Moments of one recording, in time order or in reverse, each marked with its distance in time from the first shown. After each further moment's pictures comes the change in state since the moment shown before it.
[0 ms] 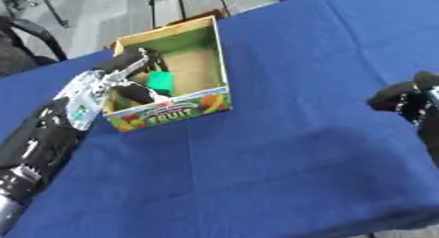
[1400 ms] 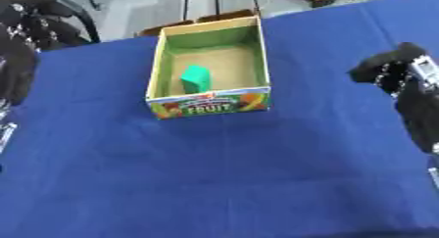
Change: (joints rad) left arm 0.631 -0.006 0.142 -0.946 1.023 0.119 0.178; right arm 0.054 -0.008 -0.037 -0.101 -0.069 -0.012 -0.032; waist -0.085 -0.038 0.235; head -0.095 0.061
